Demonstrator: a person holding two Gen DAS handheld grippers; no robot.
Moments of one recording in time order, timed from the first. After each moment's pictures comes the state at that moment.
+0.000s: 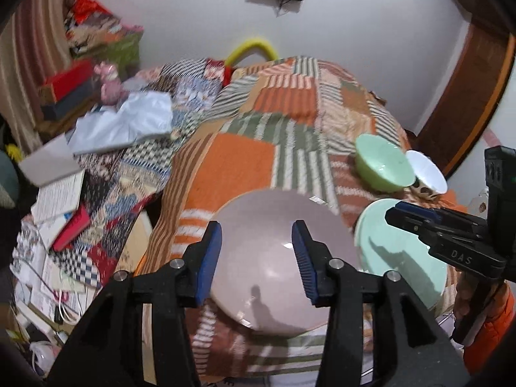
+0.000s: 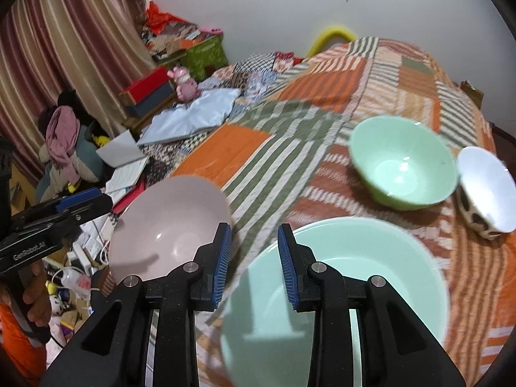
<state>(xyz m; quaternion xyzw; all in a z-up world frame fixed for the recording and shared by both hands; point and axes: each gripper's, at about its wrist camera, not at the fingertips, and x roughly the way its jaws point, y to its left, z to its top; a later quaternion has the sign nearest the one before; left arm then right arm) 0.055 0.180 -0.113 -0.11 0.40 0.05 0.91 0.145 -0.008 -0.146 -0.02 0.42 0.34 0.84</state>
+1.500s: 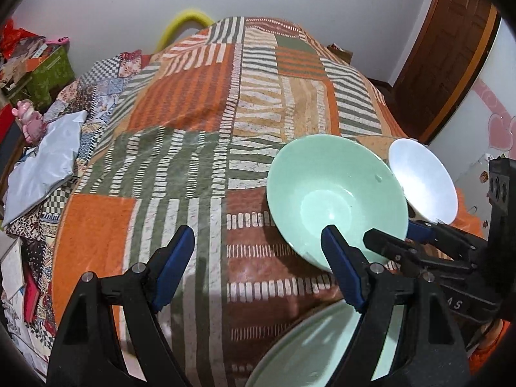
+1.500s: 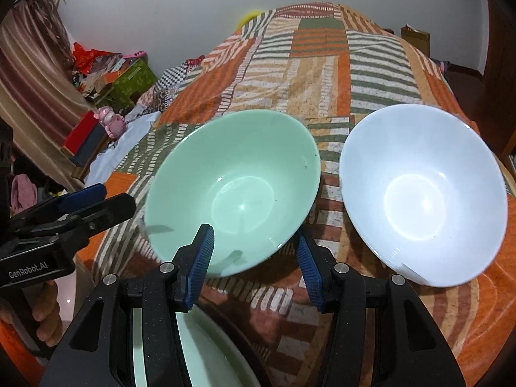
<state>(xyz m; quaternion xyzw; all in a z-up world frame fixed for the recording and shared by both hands) 0.277 0.052 -0.162 -0.05 0.48 -0.03 0.88 0.257 -0.108 -0.198 0.07 0.48 0.24 0.84</state>
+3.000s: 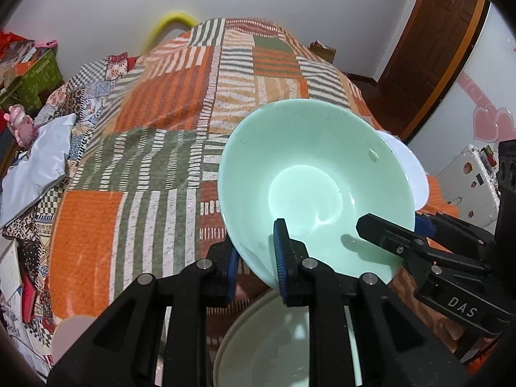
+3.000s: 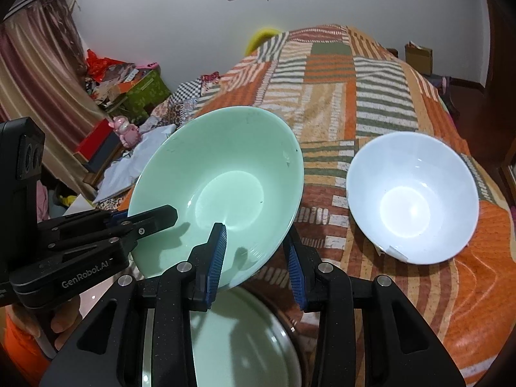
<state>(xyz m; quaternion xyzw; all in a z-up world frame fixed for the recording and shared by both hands) 0.248 0.032 -0.137 -0.05 0.48 -0.06 0.88 0.223 -0.107 -0.148 0.07 0.44 0.25 0.86</state>
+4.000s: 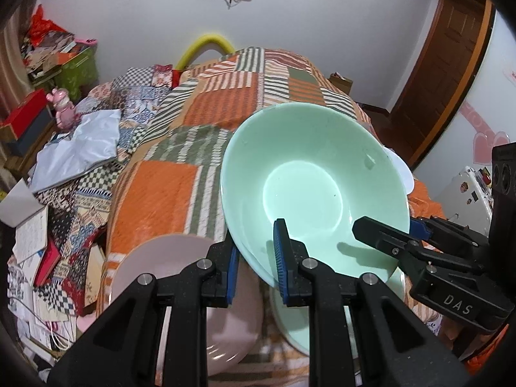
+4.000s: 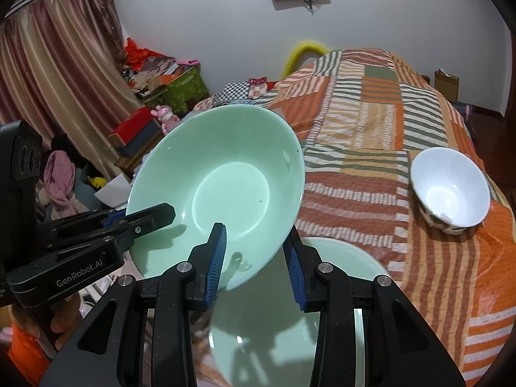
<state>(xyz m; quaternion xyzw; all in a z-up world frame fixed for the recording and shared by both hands) 0.124 0.100 -0.088 -0.08 0.43 -0.01 0.90 0.148 -0.039 -0.117 0.04 0.41 0.31 0.86</state>
